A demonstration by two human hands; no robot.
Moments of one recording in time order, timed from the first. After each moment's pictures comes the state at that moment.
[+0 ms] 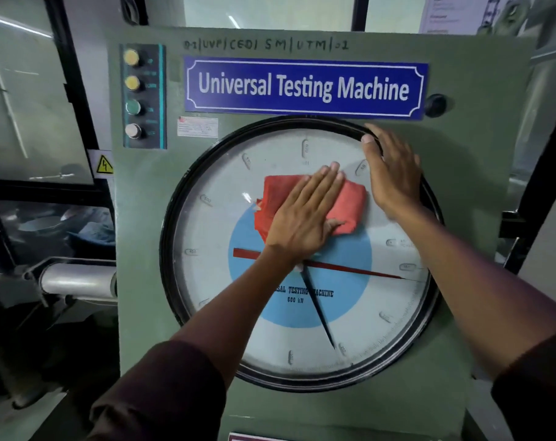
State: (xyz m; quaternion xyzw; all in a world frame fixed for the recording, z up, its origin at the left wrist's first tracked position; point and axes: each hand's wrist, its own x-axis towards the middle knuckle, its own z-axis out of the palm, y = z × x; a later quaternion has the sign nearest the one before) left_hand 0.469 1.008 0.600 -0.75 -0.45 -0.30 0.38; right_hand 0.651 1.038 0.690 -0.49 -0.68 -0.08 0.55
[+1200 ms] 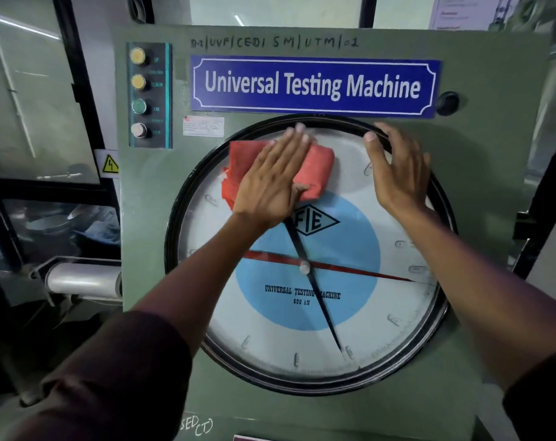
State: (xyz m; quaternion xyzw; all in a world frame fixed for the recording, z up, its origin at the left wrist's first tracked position) left_hand 0.400 1.017 0.650 -0.73 -0.46 -0.31 0.40; right_hand 0.641 1.029 0.688 -0.46 -0.66 -0.09 0.59
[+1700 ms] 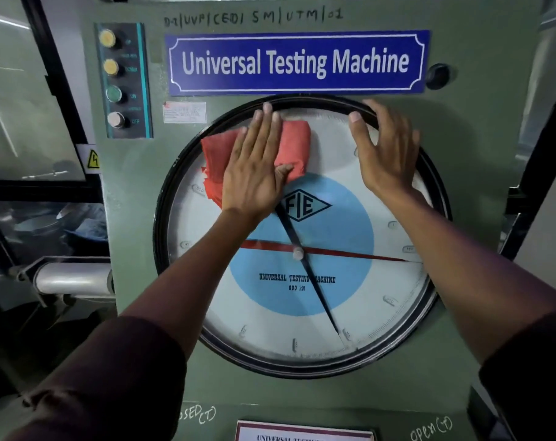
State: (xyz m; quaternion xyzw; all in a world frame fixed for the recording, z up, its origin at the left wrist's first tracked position) left_hand 0.397 1.023 0.640 -0.68 -0.49 -0.37 0.40; right_hand 0.636 1.035 0.684 -0.47 -0.64 -0.12 0.59
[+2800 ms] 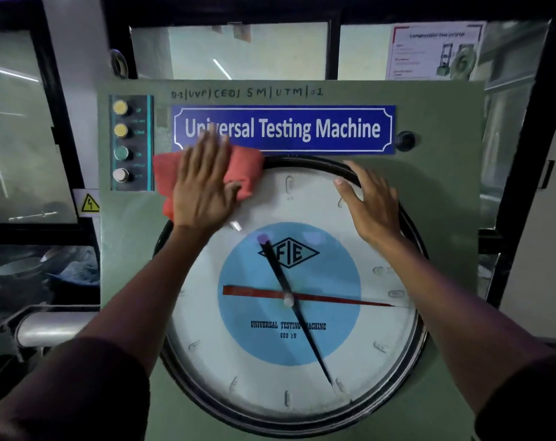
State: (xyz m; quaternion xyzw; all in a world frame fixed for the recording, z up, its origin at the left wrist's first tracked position) left_hand 0.332 1.017 0.700 -0.63 -0.51 -0.37 0.45; right_hand 0.657 1.041 0.685 -0.48 -0.70 -0.08 0.53
